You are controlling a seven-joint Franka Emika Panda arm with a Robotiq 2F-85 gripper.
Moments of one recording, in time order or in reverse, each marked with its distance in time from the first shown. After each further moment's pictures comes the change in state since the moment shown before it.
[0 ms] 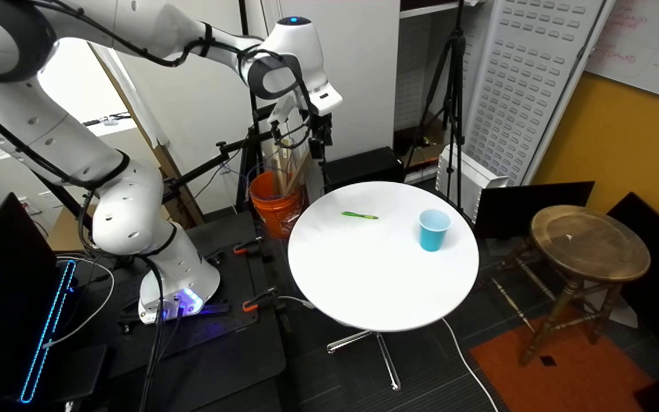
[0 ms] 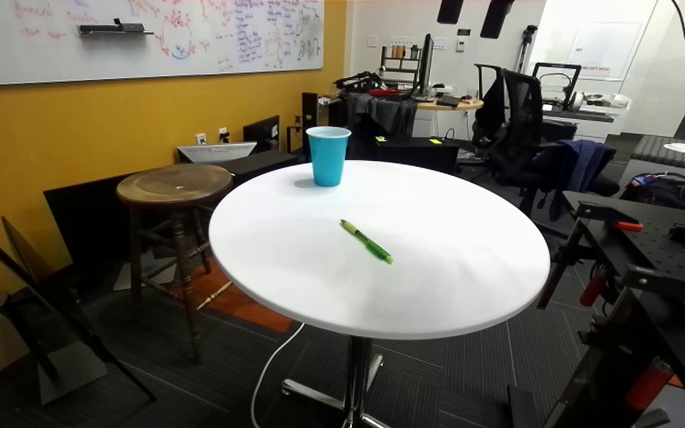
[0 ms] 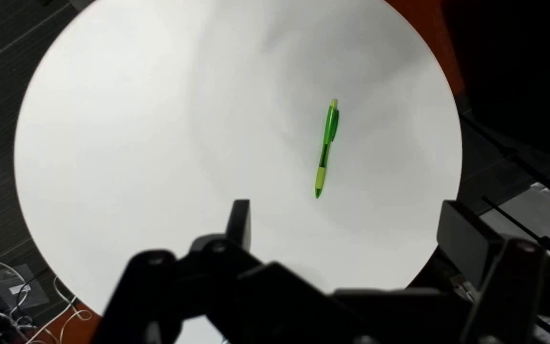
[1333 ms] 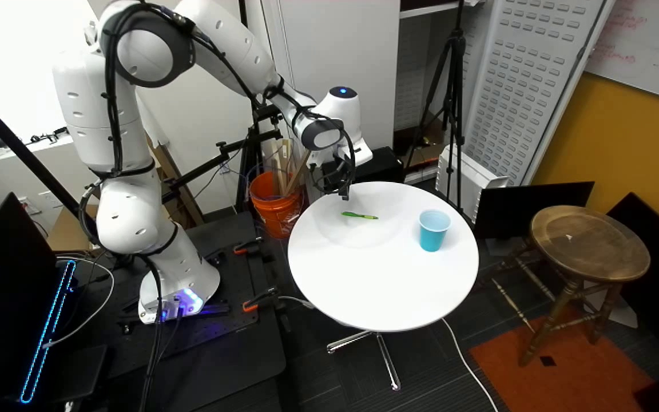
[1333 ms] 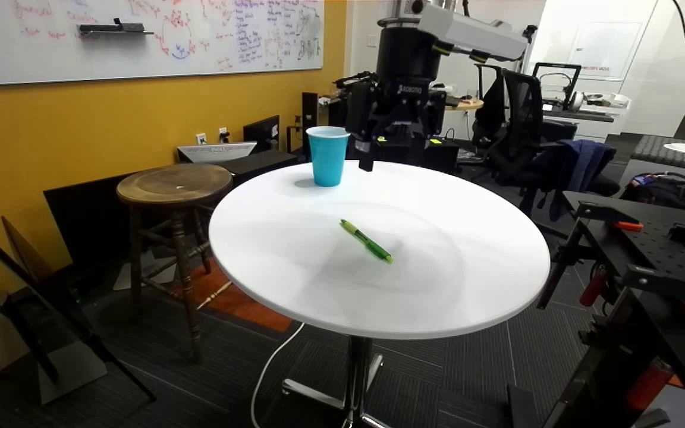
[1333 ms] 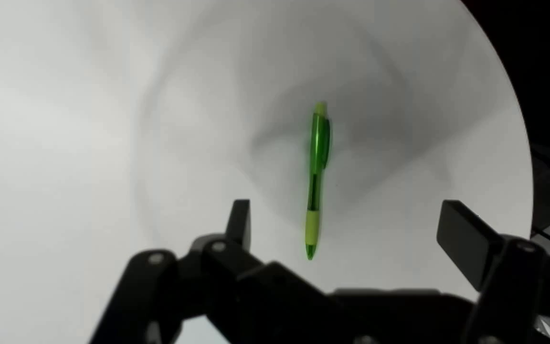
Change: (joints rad) arm 0.101 0.531 -0.098 0.165 0.005 0.286 0.061
